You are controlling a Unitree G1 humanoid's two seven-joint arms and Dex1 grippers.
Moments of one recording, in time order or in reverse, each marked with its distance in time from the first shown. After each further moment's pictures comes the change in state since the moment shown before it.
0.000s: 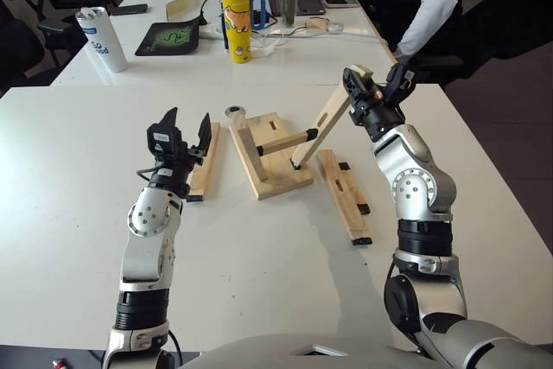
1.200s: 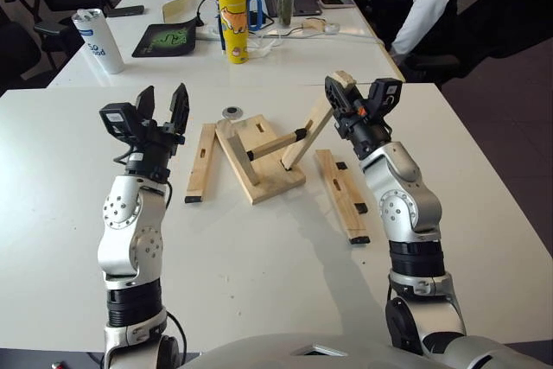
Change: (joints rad) left arm -0.062 0.045 0.185 -0.155 -0.390 0.213 -0.079; right arm 0.110 0.016 0.098 -0.060 -0.061 -0.122 0.085
